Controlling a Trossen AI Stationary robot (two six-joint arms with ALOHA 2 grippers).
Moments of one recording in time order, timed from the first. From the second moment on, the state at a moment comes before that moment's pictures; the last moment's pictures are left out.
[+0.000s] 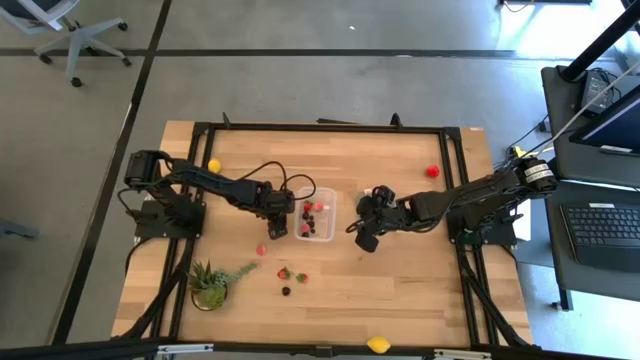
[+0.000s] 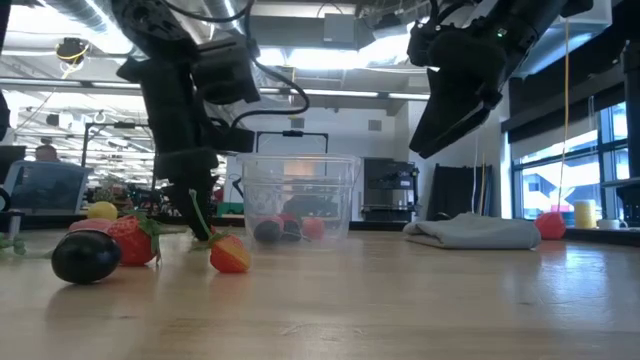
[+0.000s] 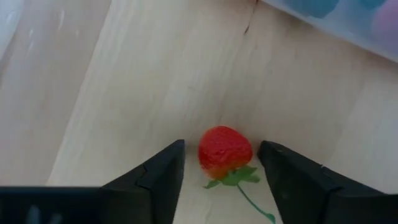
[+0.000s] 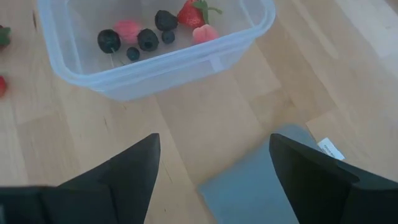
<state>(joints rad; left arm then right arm) 0.04 1.64 0.77 -0.43 -0.16 -0.35 0.22 1.47 0.92 -0.44 0.41 0.51</state>
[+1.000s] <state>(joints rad) 0.10 1.49 1.11 -0.67 -0.23 -0.27 0.22 1.45 0.92 -0.47 0.39 0.46</state>
